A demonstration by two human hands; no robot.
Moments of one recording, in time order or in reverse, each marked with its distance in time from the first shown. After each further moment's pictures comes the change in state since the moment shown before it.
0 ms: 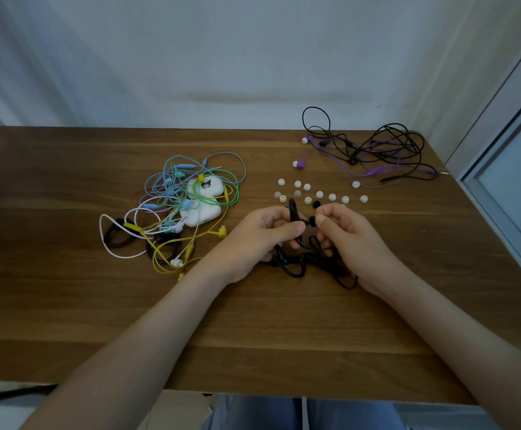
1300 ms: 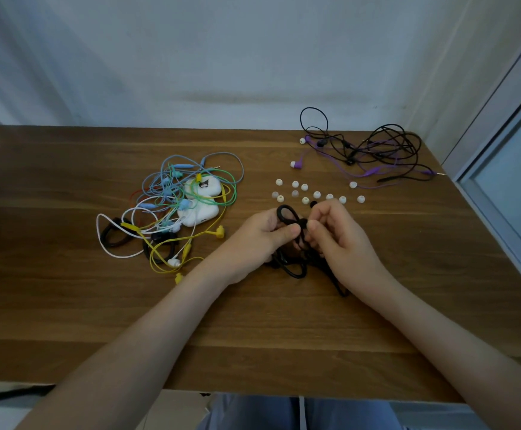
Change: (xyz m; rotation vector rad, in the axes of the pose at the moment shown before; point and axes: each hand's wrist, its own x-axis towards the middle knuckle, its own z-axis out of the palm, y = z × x) left_hand 0.006 -0.009 0.002 0.044 -0.093 0.129; right_hand -0.011 0.003 0.009 -0.183 0.016 -0.332
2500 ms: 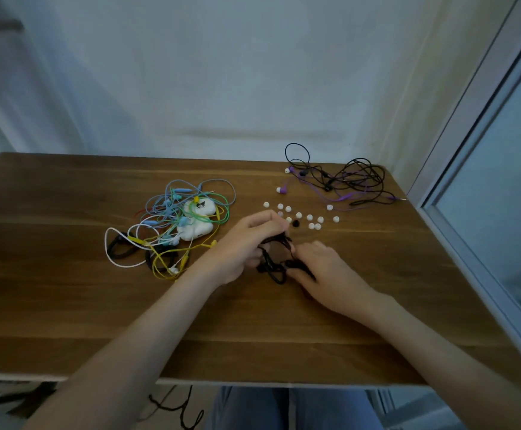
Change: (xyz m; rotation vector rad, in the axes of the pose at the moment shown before) left_hand -0.025 0.044 0.009 -0.069 0.068 -0.062; right_hand -0.017 0.004 -0.016 -0.756 -0.248 -0.197
